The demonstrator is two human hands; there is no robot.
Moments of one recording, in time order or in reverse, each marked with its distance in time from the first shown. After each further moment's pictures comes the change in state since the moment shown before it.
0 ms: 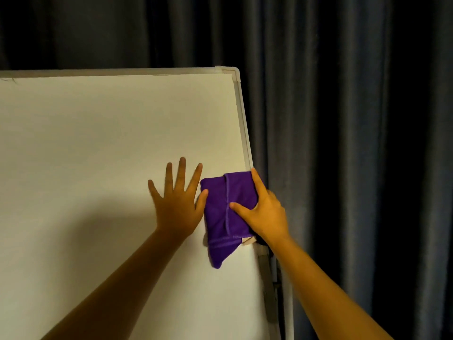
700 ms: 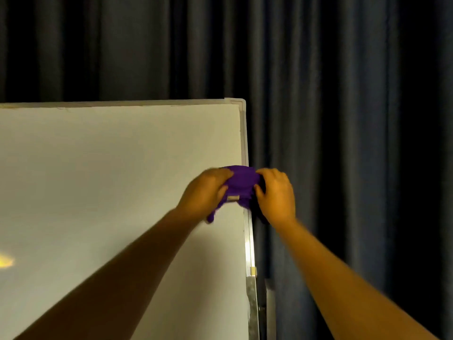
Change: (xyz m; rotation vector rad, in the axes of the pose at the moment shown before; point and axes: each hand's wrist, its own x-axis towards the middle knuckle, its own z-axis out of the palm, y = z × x) left_hand 0.038 0.072 -0.090 -0.505 -0.154 0.152; right_hand 0.045 -0.018 -0.075 -0.080 0.226 -0.369
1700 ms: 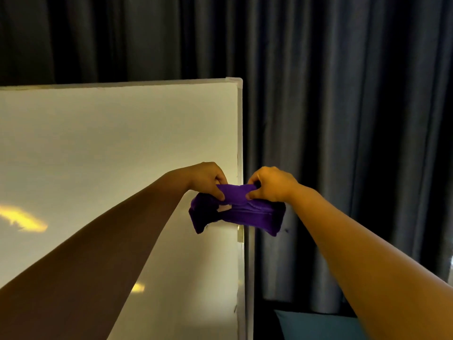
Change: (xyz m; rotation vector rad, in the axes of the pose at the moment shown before) left_hand -0.115 0.107 -0.080 0.037 -0.674 -0.185; right_hand -0.094 -0.066 -0.137 -0.187 -0.798 -0.065
